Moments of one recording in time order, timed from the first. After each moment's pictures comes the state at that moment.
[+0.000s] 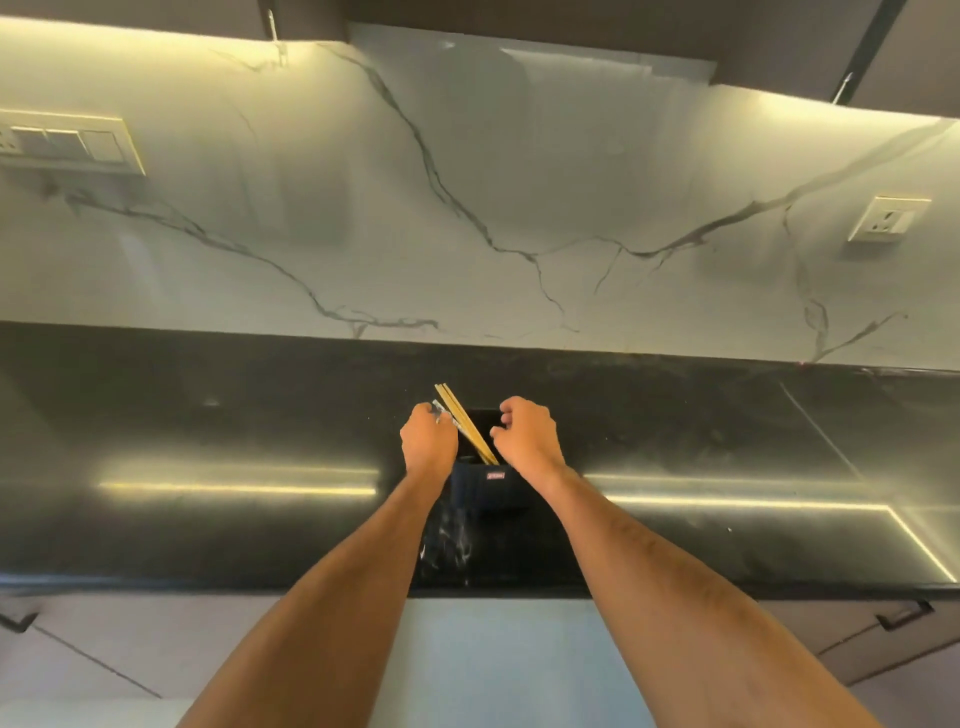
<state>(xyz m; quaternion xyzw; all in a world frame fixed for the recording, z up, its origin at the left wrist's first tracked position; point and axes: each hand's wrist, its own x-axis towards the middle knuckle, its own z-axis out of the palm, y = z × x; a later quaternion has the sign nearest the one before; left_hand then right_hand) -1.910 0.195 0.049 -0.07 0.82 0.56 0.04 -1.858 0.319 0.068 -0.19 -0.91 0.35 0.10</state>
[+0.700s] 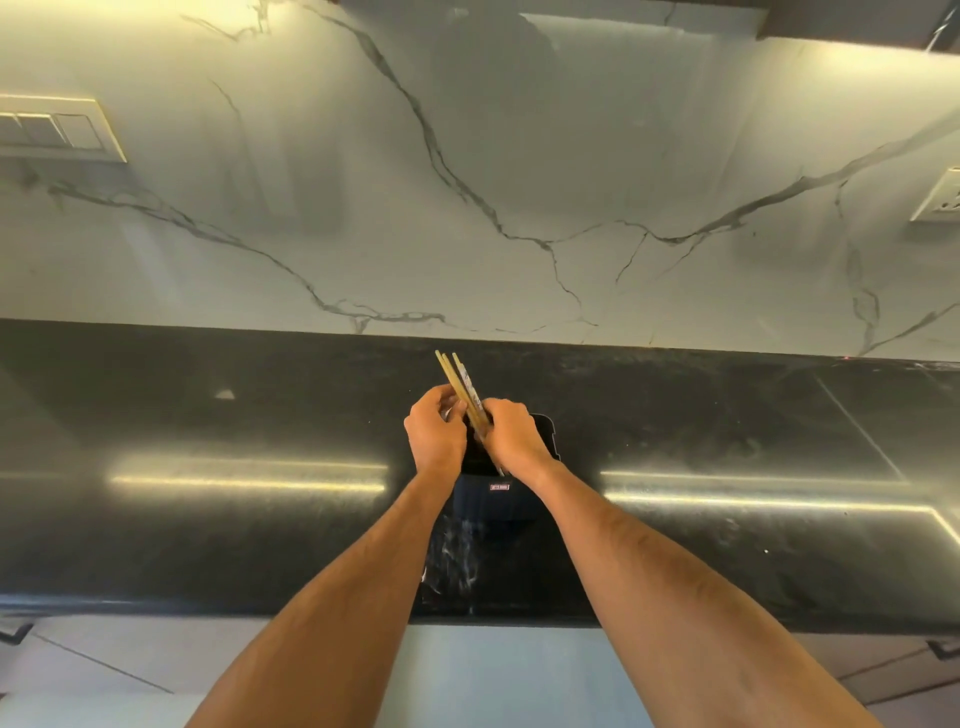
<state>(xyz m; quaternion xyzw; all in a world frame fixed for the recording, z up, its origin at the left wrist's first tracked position) -1.948 0.221 0.037 -0.03 0.79 0.62 -0.04 -1.927 0.328 0.035 -0.11 -0.93 0.34 0.03</state>
